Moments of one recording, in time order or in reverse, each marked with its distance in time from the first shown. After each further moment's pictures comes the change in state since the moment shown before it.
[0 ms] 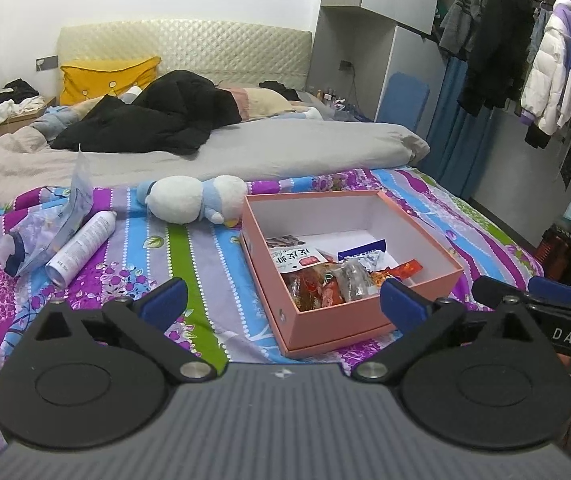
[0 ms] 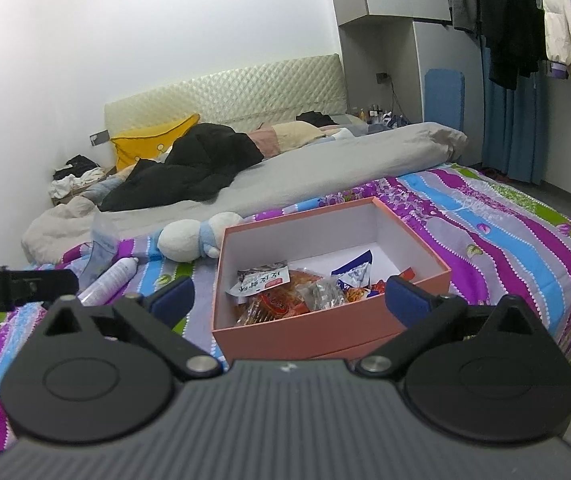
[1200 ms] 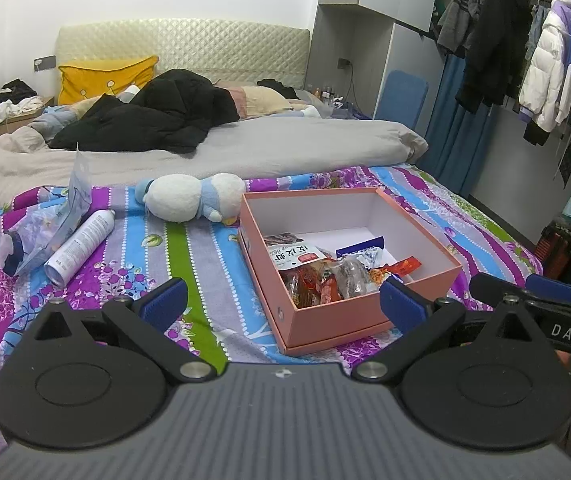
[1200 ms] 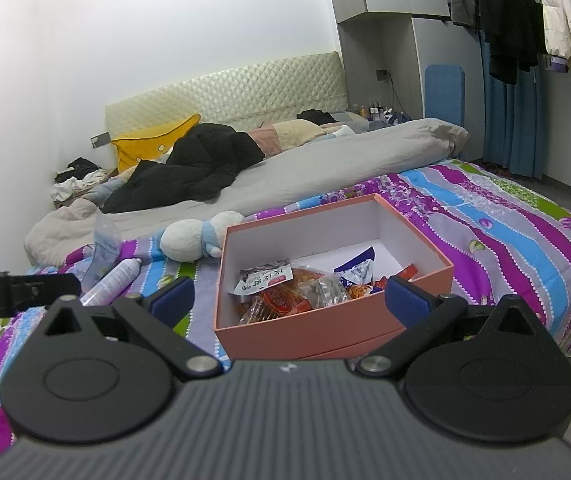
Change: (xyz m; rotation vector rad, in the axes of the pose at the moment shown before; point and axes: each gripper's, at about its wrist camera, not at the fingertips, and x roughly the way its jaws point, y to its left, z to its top) left arm -0.001 0.000 -0.003 0.009 0.005 -0.007; right arm 0.001 -0.002 -0.001 0.008 0.004 0.007
